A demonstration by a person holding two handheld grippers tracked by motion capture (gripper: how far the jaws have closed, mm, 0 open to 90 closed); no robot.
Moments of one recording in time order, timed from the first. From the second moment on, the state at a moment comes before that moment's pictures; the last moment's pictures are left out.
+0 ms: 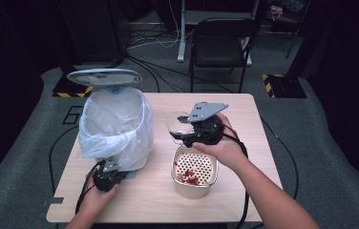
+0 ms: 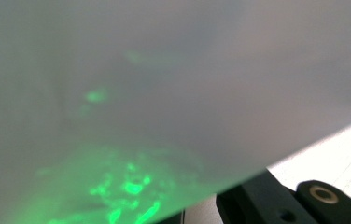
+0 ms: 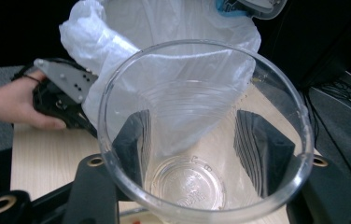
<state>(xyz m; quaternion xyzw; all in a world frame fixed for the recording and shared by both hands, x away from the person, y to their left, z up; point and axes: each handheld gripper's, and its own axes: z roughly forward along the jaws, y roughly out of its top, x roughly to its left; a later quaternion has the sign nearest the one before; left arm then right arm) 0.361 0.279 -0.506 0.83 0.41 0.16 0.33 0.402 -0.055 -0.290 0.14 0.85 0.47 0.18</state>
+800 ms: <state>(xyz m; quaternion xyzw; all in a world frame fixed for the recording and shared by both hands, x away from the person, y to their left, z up) 0.362 0.281 -0.506 0.84 0.40 0.17 0.33 0.432 0.002 -0.268 0.18 0.80 0.56 0.14</state>
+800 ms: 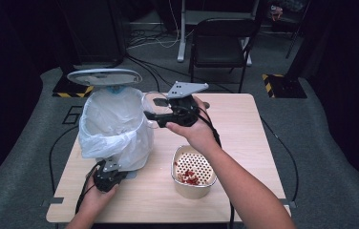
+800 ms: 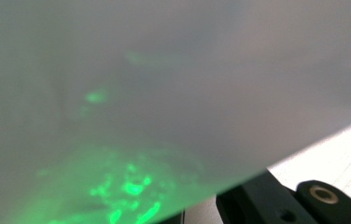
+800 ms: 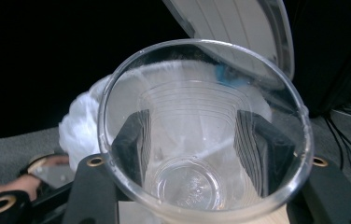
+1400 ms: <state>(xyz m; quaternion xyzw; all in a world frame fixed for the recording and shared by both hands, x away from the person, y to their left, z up) 0.361 0.280 -0.507 0.83 0.41 0.16 0.33 0.452 0.065 -0.271 0.17 0.80 0.56 0.15</state>
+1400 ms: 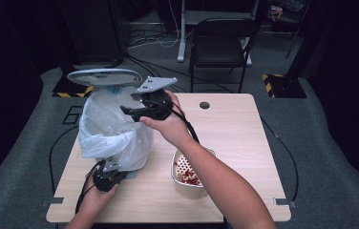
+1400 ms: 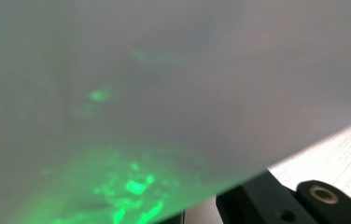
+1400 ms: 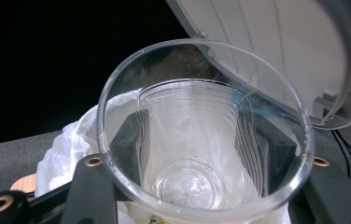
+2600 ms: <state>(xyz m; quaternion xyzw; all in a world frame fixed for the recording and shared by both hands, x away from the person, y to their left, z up) 0.361 0.280 -0.506 0.83 0.42 0.16 0.33 0.441 0.043 -0.280 0.18 0.80 0.55 0.16</state>
